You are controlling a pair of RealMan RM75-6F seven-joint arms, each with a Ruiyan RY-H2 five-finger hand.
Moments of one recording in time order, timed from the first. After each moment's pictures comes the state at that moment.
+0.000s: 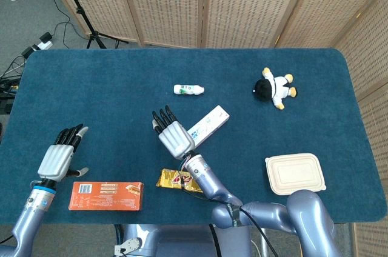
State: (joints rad) left arm -0.31 -1.35 -0.04 -1.48 1.38 1.20 0.05; right arm 1.07 -1.99 0.30 -1.20 -1.02 0.99 -1.12
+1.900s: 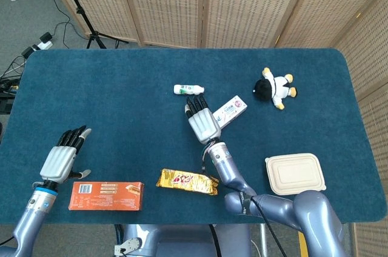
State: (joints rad) left arm -0.31 -1.35 -0.04 -1.50 1.39 1.21 0.06; right arm 1.03 -1.95 0.27 -1.03 -0.92 1.00 -1.05
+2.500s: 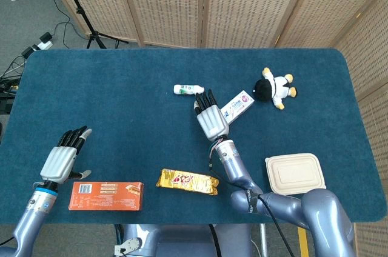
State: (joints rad) left arm -0.31 -1.35 -0.03 -1.50 1.40 1.20 0.05; right arm 1.01 -1.88 0.25 -1.12 -0.90 1.03 -1.15
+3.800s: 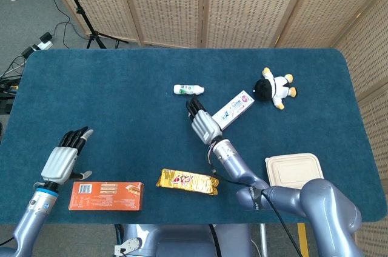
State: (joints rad) left arm -0.31 -1.34 -0.03 -1.51 1.40 1.20 0.04; right arm 1.13 -1.79 0.08 -1.16 -0.89 0.94 -1.44
